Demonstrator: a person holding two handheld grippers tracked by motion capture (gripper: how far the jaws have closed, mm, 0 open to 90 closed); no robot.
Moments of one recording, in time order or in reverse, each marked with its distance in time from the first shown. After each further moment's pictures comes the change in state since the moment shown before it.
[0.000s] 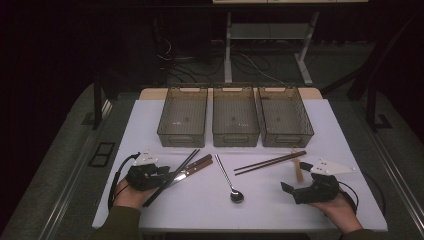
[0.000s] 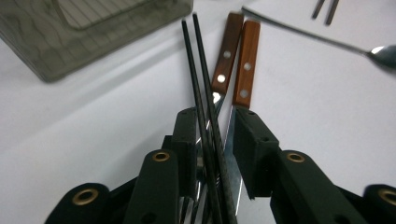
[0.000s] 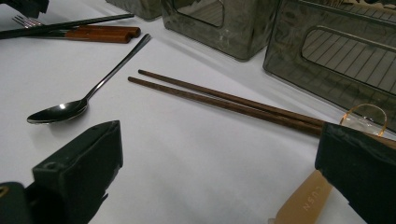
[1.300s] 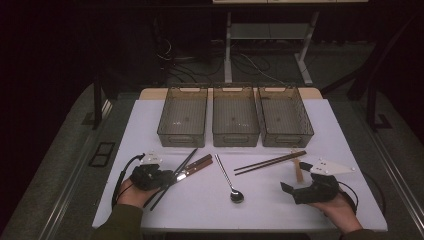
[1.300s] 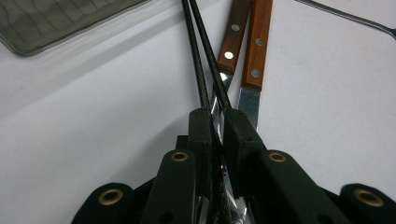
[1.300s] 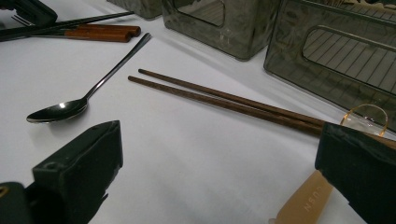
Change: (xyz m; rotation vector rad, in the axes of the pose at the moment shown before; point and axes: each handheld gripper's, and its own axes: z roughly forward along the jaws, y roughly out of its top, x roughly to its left) left arm 0.003 -0.004 0.015 0.066 -0.017 -0.013; right arm 0.000 0.000 0.000 0.003 0.000 -0.007
